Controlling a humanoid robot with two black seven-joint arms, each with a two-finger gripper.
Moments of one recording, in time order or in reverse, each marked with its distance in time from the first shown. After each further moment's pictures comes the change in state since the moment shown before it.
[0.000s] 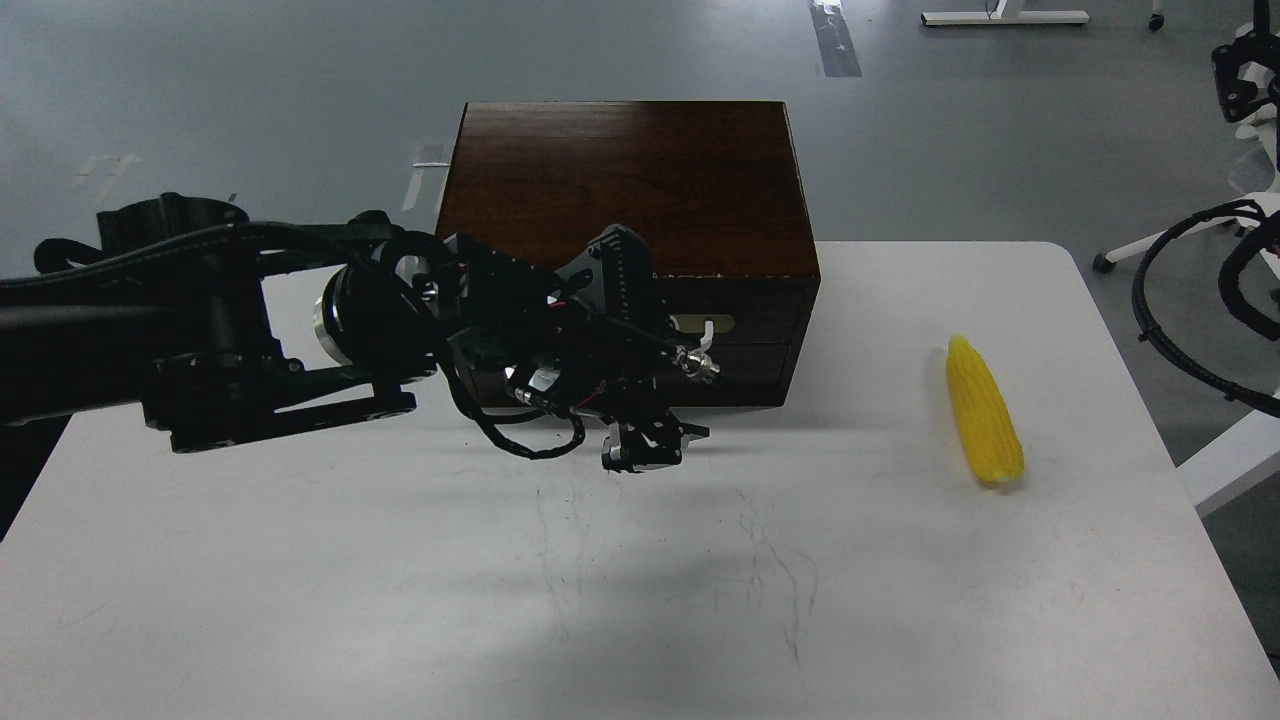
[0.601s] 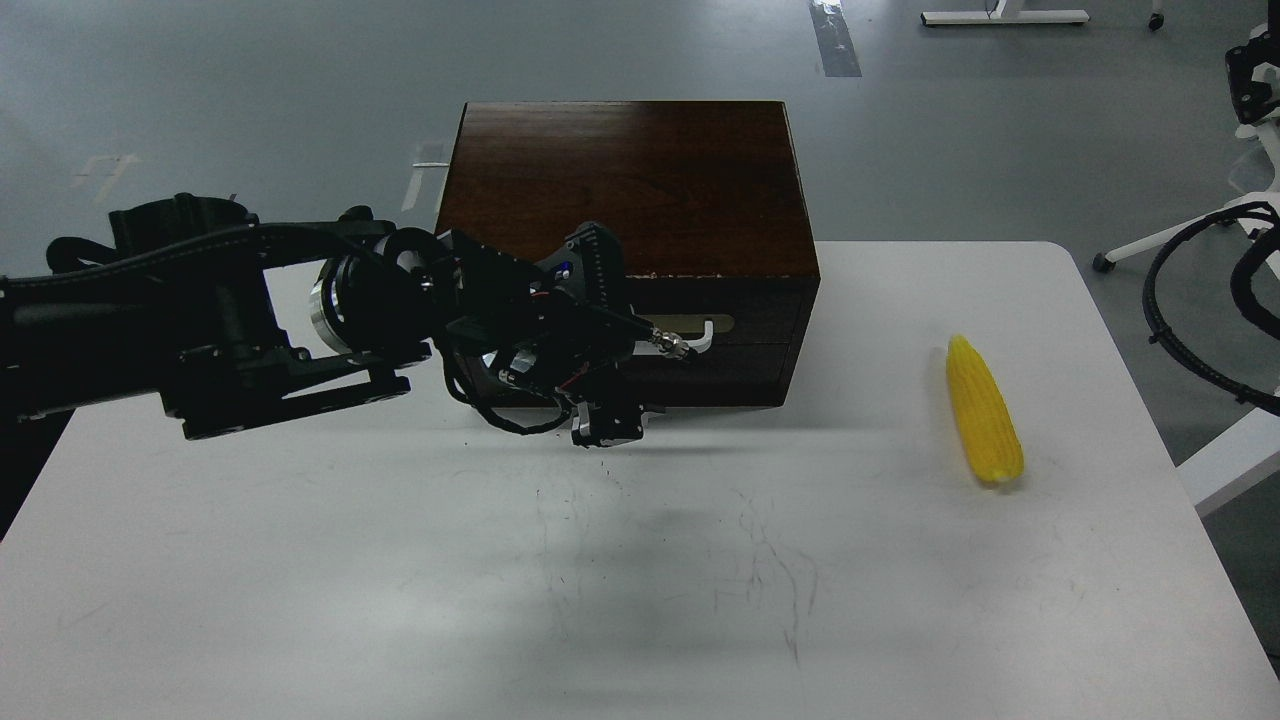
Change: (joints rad) left arm 0.018 -0.003 0.023 0.112 0.012 0.000 -0.008; right arm -0.005 -0.007 -0.002 0.000 0.000 0.000 -0.002
